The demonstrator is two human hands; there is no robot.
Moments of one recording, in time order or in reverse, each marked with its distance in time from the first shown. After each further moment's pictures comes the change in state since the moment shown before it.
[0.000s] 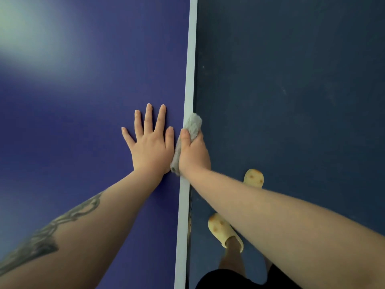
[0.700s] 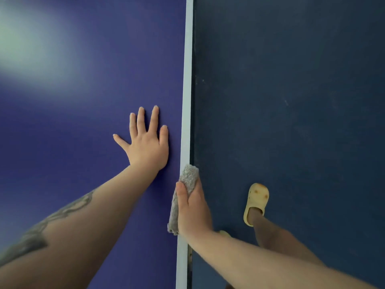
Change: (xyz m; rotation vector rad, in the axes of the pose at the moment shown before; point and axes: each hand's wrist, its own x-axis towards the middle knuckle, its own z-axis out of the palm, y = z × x) left_hand 0.080 0.012 -0.012 -0.051 -0.043 -0.105; right_hand -0.038 0.021 -0.006 0.031 -0.097 -0.007
